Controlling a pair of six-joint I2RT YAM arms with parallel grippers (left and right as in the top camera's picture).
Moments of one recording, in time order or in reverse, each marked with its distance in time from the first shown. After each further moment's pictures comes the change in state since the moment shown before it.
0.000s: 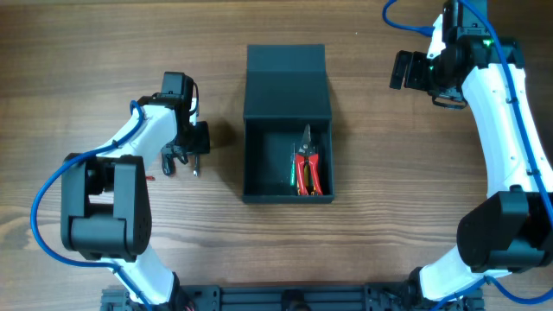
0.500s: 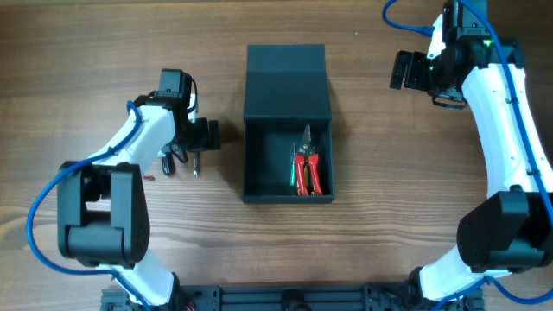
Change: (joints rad) left arm 0.000 -0.038 0.003 -0.006 0.011 -0.018; right arm 0.000 0.000 0.000 0.000 0.000 0.000
